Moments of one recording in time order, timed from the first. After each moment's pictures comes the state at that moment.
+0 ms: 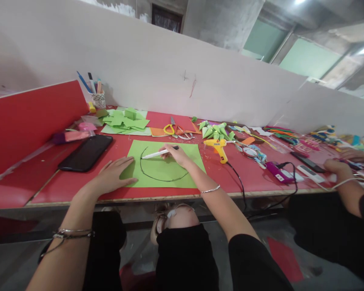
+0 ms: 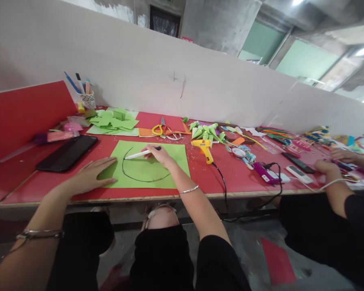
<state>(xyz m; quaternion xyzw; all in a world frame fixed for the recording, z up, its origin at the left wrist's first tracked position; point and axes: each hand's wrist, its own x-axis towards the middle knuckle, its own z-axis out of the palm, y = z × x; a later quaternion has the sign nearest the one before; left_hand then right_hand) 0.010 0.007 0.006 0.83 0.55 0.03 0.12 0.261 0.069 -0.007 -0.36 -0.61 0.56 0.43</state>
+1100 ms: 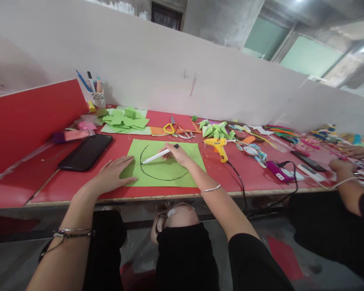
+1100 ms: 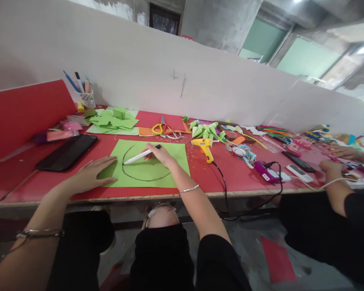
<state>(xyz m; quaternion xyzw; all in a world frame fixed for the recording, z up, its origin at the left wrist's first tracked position) 0.010 0.007 0.006 0.83 0.55 0.02 0.11 0.263 0.067 -0.005 -0.36 -0.62 0.56 0.41</state>
